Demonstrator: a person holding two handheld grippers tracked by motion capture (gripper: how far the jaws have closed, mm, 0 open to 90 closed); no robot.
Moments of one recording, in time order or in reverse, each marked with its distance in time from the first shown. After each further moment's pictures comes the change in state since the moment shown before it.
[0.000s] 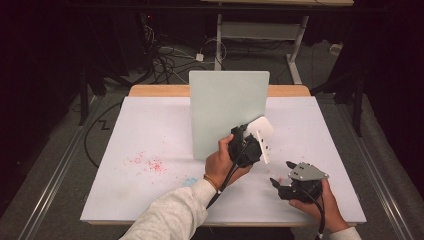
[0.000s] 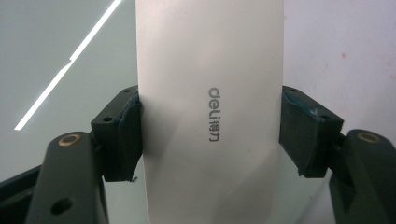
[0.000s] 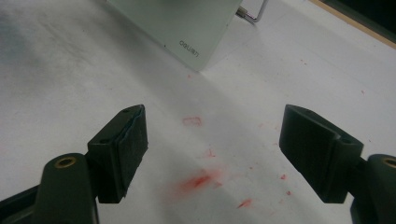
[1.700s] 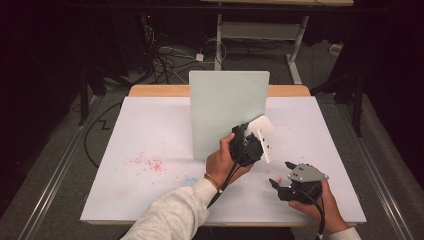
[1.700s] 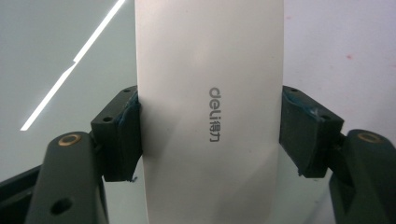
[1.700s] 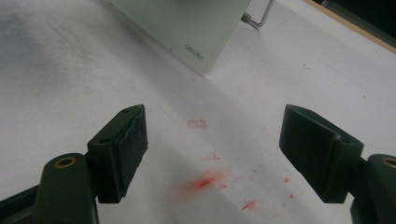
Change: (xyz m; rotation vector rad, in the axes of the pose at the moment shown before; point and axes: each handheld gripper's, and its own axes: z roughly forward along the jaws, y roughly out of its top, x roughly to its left) left arm 0.003 -0.001 0.000 0.005 0.029 -0.003; right arm 0.003 0.001 -0.002 -0.009 0.010 -0.008
